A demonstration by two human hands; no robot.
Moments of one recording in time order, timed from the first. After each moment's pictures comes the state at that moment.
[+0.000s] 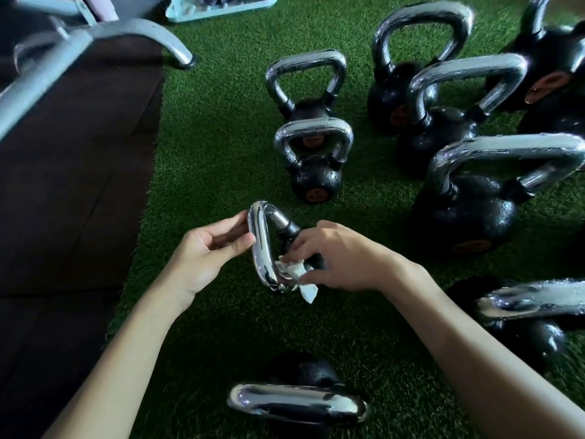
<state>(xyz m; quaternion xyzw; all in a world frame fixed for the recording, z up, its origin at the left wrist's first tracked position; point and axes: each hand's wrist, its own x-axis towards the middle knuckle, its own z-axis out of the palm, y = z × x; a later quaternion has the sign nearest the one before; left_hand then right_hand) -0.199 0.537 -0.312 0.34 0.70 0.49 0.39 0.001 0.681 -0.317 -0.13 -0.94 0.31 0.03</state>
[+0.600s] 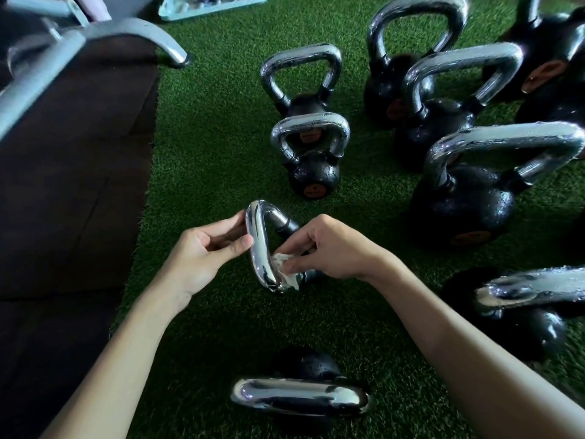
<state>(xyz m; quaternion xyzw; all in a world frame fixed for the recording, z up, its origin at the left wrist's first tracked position) -0.202 0.530 -0.309 0.36 0.71 0.46 0.39 -0.009 0.677 -0.324 -0.22 -0.80 0.55 0.04</state>
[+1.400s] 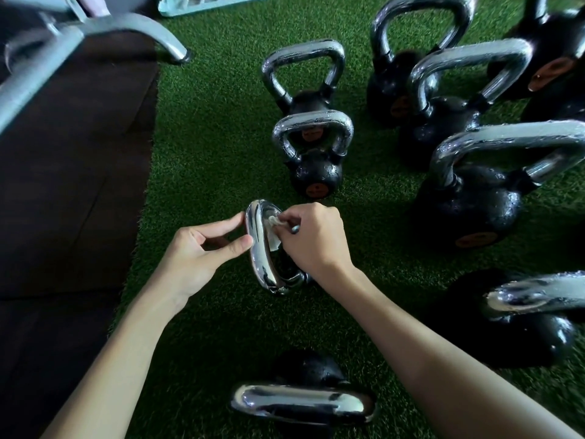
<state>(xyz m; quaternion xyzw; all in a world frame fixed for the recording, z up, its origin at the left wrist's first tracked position) -0.205 0.529 -0.303 0.34 0.76 0.43 0.36 -0.057 0.657 -0.351 -0.41 -0.79 0.36 0.28</state>
